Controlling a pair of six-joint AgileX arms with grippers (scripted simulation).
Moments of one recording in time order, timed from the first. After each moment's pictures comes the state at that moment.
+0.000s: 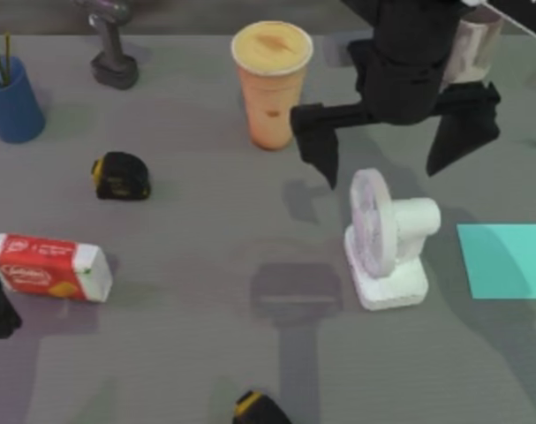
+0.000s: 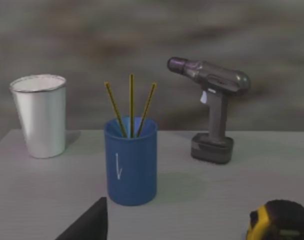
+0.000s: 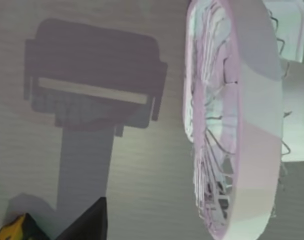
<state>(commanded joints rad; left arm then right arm) 0.00 0.00 0.00 0.00 0.00 0.00 0.58 2.13 2.10 -1.54 0.00 0.43</state>
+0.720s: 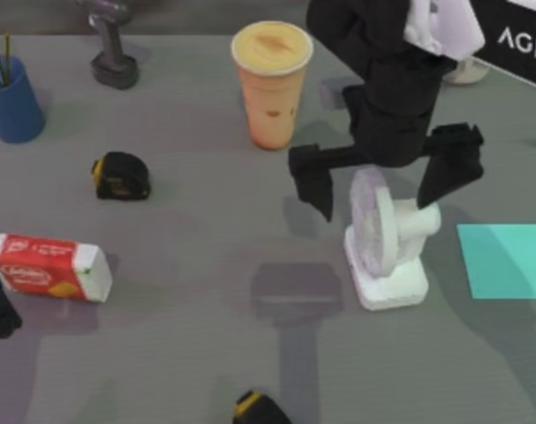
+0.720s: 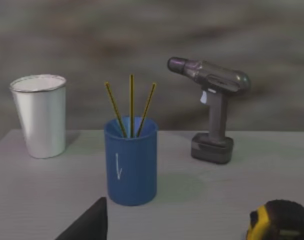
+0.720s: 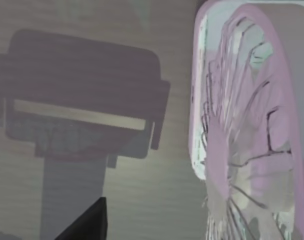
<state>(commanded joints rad) 0.00 0.00 0.00 0.00 0.00 0.00 0.59 2.11 1.87 -1.33 0.00 0.43</state>
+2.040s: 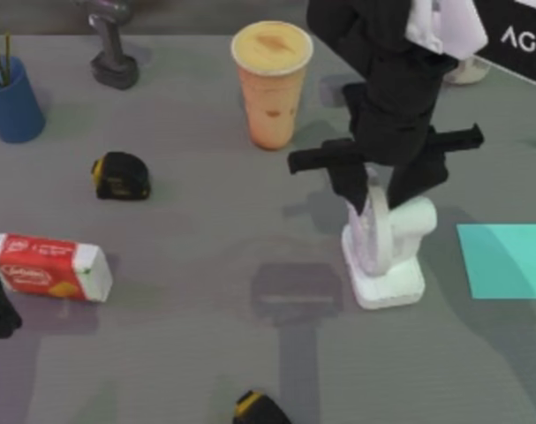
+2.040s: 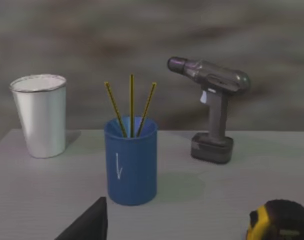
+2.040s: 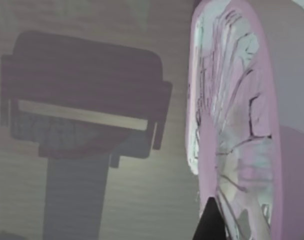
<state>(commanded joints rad) 0.00 0.00 0.00 0.00 0.00 0.00 0.58 2.10 1.87 -1.33 0.00 0.43</state>
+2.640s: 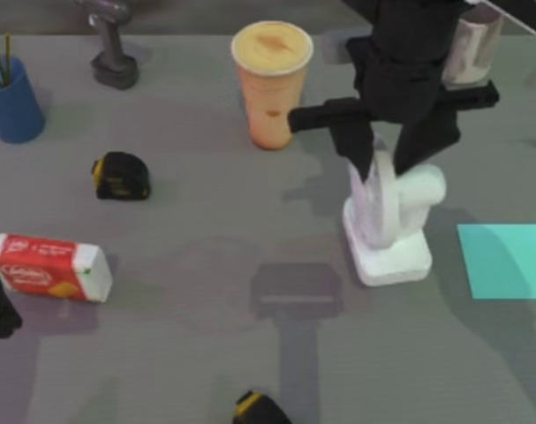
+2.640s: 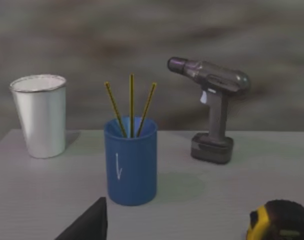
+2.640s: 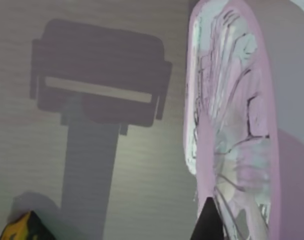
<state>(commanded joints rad) 0.00 0.00 0.00 0.00 0.00 0.00 0.59 2.13 2.11 -1.54 0.00 0.43</state>
